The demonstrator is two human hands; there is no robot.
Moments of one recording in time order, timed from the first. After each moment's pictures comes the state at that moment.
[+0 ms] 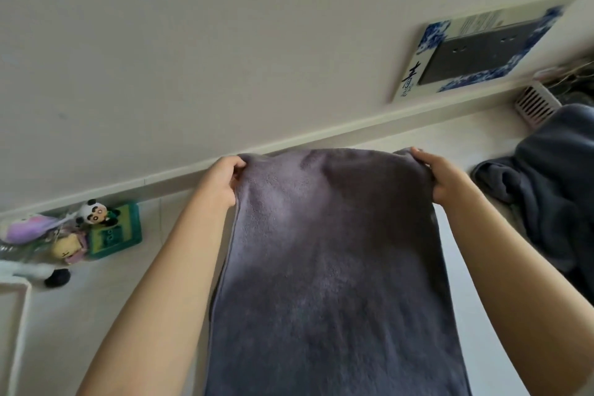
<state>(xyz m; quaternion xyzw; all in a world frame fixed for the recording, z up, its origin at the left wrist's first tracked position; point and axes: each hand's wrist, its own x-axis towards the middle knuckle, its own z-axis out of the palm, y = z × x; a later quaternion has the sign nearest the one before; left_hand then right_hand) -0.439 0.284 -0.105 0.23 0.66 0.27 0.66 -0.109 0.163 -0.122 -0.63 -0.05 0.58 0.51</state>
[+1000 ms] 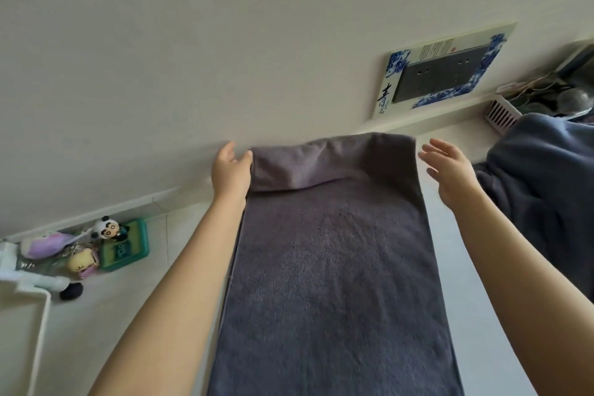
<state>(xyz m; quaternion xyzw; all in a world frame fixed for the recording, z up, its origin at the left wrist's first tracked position) -0.409 0.267 -0.079 0.47 0.64 0.40 0.45 -0.097 0.129 -0.079 -0.69 -0.17 0.40 0.58</state>
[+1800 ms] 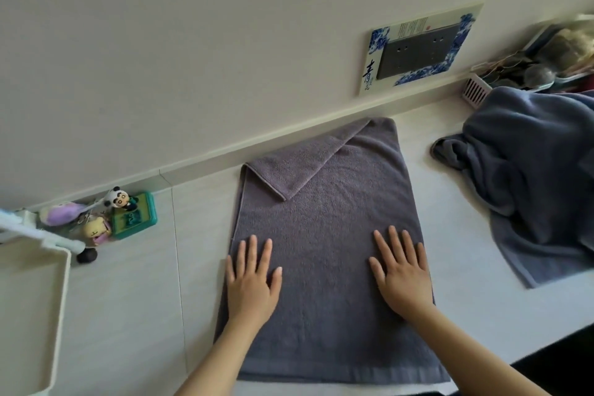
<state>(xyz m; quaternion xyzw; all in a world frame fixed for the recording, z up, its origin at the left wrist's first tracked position) -0.502 0.043 -0.200 0.82 0.57 -0.04 0.11 -0.233 -0.063 -0.191 -0.85 -0.51 0.14 0.00</state>
